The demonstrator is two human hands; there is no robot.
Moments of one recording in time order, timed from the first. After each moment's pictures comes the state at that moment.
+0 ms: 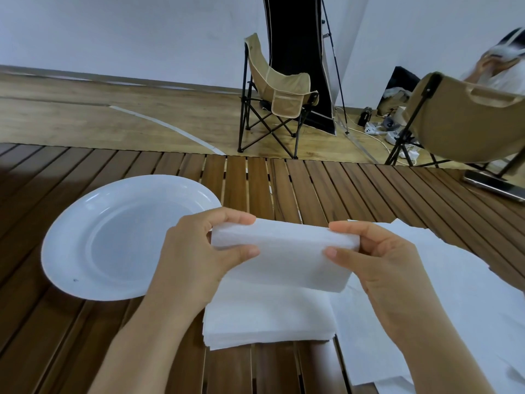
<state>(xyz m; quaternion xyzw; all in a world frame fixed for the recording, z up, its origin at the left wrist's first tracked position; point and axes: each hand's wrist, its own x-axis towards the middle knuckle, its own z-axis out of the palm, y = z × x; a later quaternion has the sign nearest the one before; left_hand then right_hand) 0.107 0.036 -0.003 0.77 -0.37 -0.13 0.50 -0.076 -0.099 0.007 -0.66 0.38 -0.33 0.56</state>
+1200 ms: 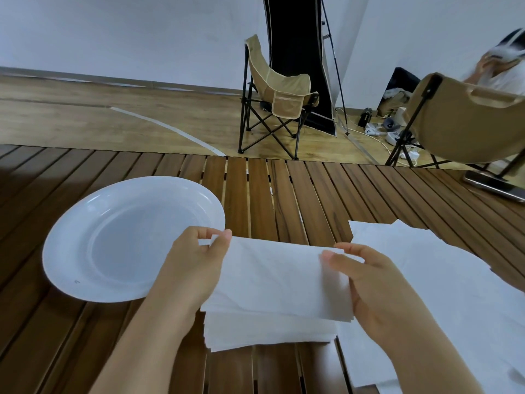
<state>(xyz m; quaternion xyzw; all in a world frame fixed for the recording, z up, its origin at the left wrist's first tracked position) 0.101 0.029 -0.002 0.83 -0.18 -0.24 0.48 -0.067 -0.109 -0.027 -0.56 0.51 -0.24 0.61</state>
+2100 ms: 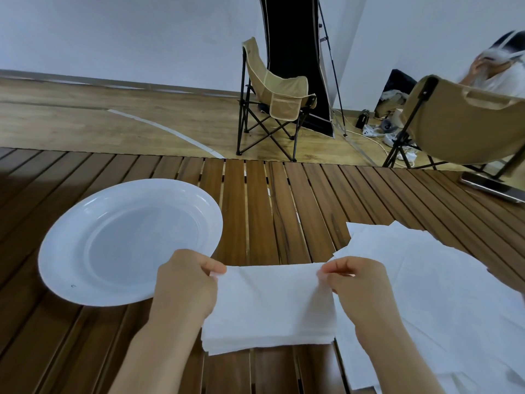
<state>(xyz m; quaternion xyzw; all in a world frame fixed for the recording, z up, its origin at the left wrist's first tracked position) 0.109 0.029 -0.035 0.89 -0.18 -0.18 0.37 -0.060 -0.110 -0.044 -0.67 0.56 -0.26 0.41</state>
